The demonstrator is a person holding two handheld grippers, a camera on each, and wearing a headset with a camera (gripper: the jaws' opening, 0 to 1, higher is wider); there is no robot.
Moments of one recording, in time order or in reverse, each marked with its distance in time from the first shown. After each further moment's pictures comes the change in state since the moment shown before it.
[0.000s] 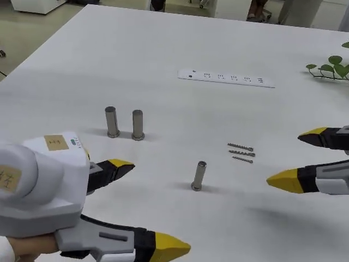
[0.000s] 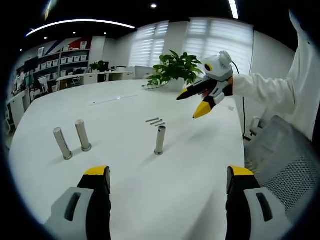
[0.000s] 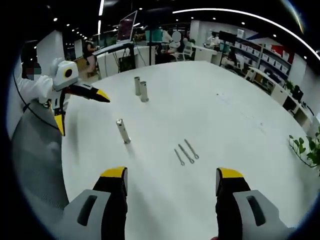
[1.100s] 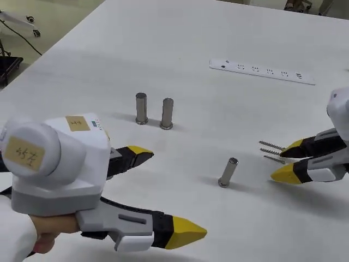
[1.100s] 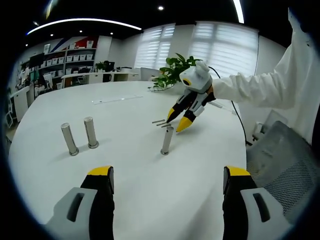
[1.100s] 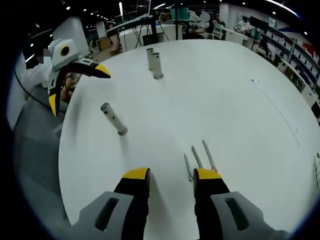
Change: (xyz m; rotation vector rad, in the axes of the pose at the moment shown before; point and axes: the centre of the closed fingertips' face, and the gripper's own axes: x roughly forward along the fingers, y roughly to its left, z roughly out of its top) left arm -0.009 0.007 0.002 -0.035 -0.025 0.025; right arm 0.064 0.005 -0.011 -0.098 0.177 0.222
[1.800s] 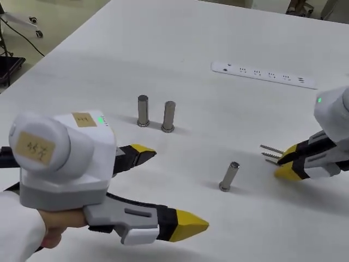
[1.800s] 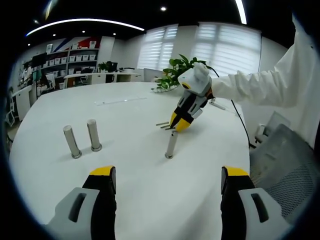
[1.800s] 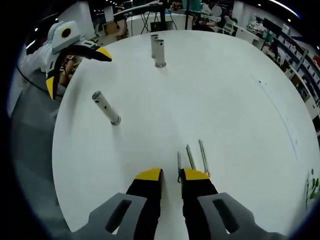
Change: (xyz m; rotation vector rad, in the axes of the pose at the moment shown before) left arm 0.005 0.007 0.008 -0.010 -0.013 0.024; right arm 0.005 -0.012 -0.005 -0.097 0.107 -0.007
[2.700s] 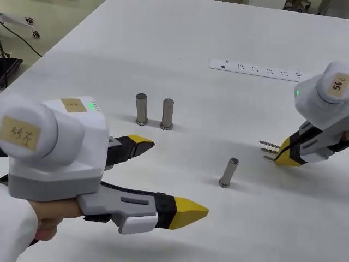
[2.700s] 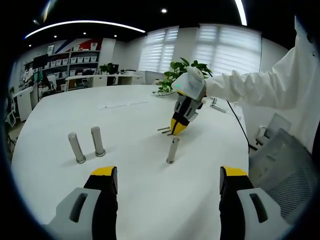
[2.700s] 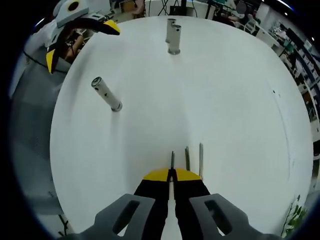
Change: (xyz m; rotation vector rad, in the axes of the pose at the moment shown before) left arm -0.009 0.002 0.013 -0.004 -0.019 0.011; right arm 0.002 -0.005 -0.001 -0.191 0.181 0.041
